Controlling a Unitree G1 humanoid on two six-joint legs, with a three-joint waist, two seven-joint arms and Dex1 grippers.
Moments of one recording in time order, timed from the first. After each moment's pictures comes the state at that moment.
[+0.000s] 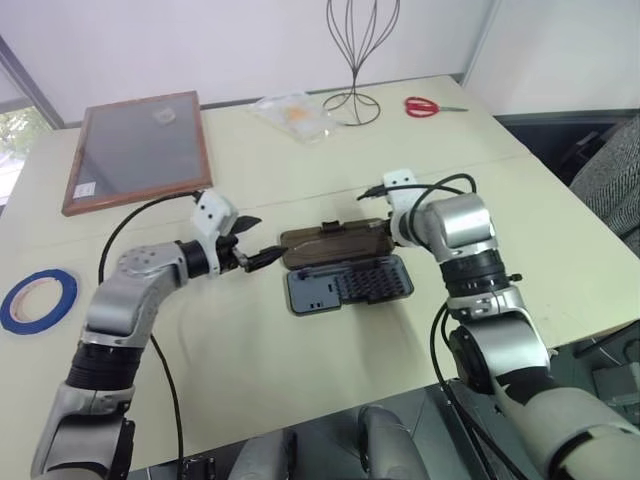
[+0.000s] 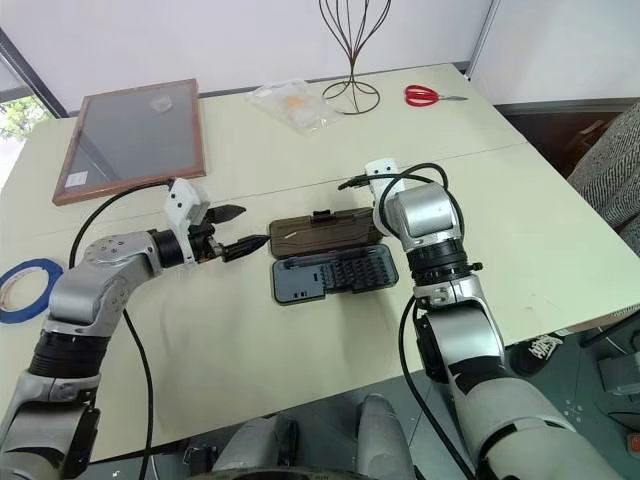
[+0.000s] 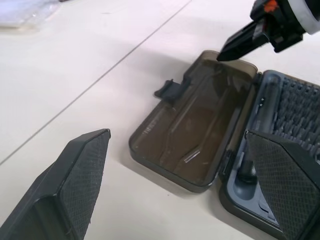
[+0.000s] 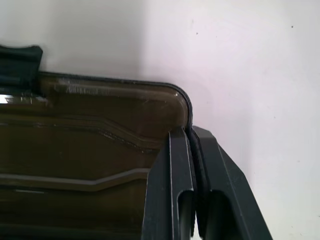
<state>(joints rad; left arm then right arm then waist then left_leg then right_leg) -0.45 0.58 0.02 -0.07 -0.42 0.56 -0.80 -0.98 -0.24 0.06 0.31 0.04 1.35 0.17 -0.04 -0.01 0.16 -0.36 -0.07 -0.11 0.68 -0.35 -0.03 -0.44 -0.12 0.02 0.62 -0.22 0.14</state>
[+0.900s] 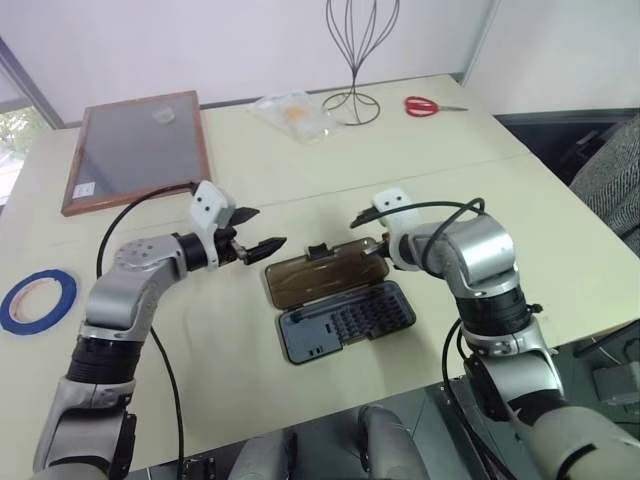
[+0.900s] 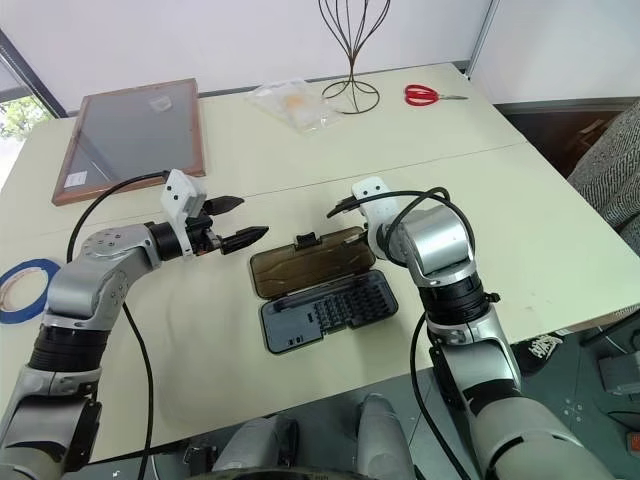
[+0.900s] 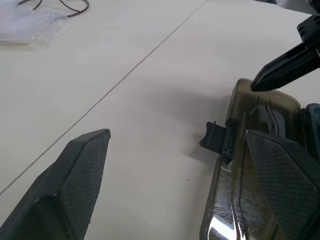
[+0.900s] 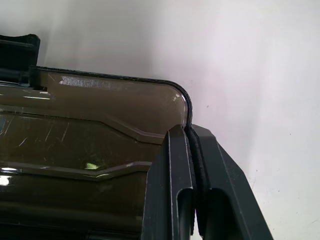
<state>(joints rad) -0.48 0.58 0.02 -0.05 -0.41 0.54 -0.80 -0.82 -0.30 0.15 -0.12 0.16 1.61 0.22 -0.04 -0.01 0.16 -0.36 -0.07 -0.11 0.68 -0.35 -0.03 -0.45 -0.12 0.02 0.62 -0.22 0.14</state>
